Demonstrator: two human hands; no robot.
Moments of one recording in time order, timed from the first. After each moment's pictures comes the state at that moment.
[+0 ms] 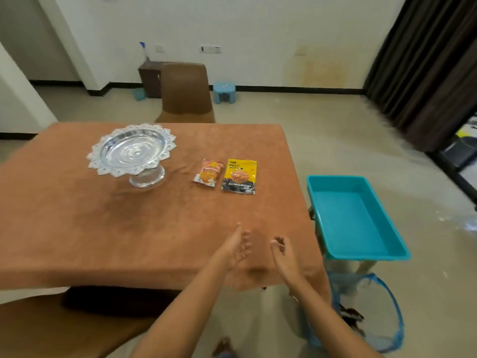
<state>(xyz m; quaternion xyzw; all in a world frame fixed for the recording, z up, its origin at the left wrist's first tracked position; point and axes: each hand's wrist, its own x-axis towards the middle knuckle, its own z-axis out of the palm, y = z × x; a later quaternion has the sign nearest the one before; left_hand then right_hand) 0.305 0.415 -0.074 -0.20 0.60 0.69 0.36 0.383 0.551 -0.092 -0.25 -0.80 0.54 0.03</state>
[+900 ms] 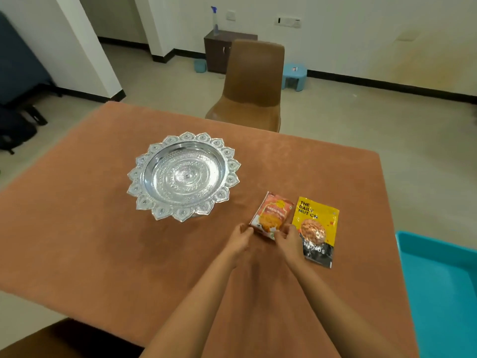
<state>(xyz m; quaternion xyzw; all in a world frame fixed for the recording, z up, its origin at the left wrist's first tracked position) 0.063 0.246 -0.104 -0.25 0.68 0.65 0.21 0.052 0.394 -0.124 -0.18 -0.86 0.47 -0.08</state>
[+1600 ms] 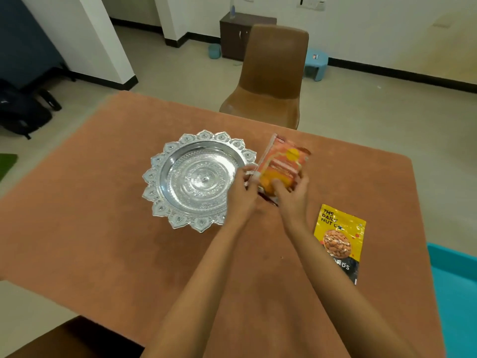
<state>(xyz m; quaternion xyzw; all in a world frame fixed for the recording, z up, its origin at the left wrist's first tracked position) -0.053 0.217 -0.017 -0.12 0.75 0.65 -0.07 -0.067 0.328 -0.031 -0.11 -0.70 0.70 0.06</state>
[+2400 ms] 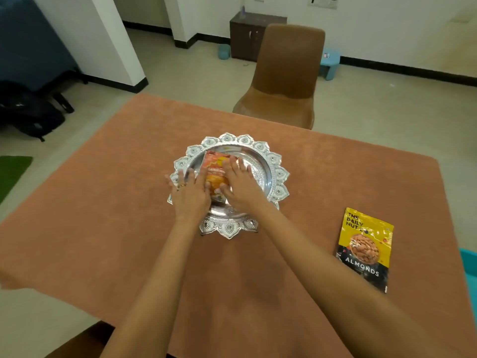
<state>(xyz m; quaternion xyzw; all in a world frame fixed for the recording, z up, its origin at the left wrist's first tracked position) -0.046 0.006 -0.048 -0.17 0.98 0.07 -0.07 -0.102 0.150 -0.038 0.30 -0.91 0.27 -0.06</state>
